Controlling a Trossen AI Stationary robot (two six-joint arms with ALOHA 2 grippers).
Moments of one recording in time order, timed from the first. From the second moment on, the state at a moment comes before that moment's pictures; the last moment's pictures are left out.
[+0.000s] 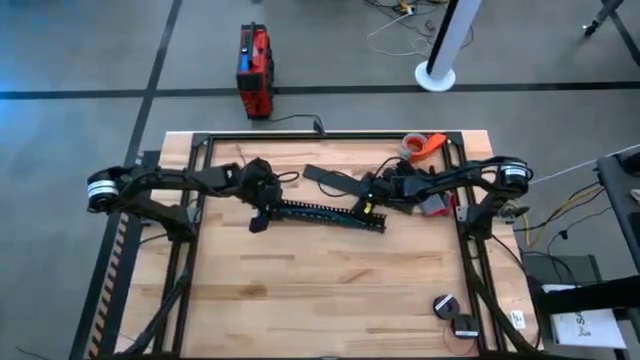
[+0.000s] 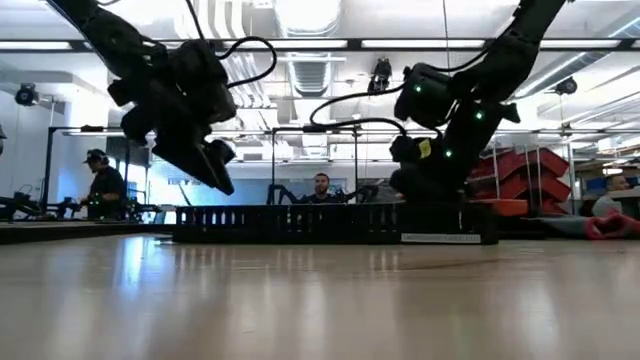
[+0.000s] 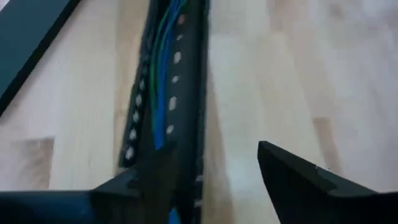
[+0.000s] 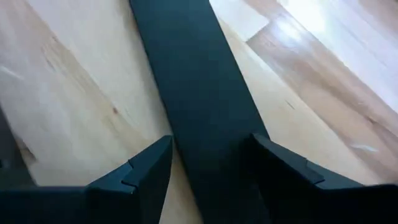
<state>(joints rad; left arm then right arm) 0.36 1.30 0.63 -0.22 0.45 0.30 -0.22 1.78 0.73 -0.07 0.31 0.38</state>
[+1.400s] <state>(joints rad) 0.22 1.76 0.78 0.15 0.46 0.40 -0.07 1.57 0.73 -0.13 0.31 0.39</state>
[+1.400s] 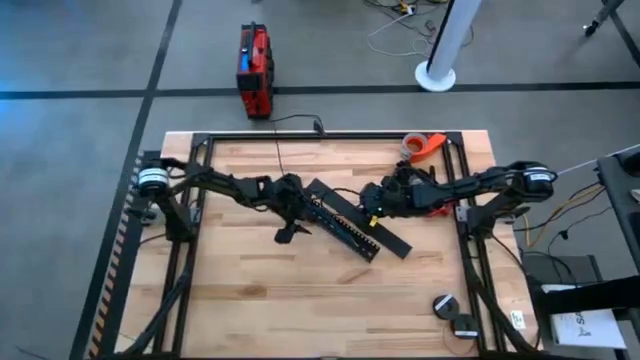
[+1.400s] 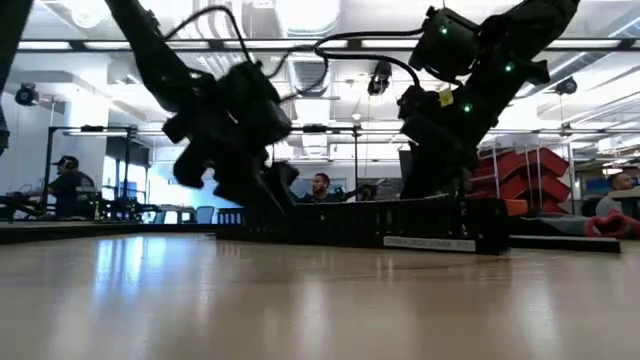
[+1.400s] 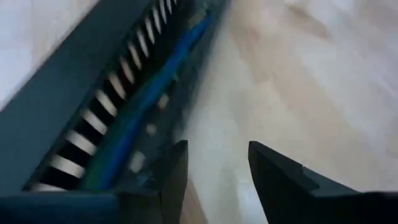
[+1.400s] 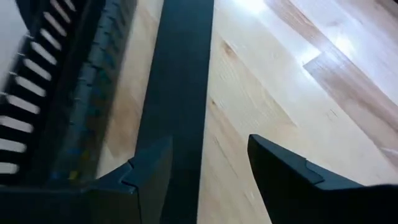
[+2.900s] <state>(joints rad) 0.11 1.69 0.77 -0.06 0.29 0.32 -0.04 1.61 0.73 0.04 0.32 0.35</state>
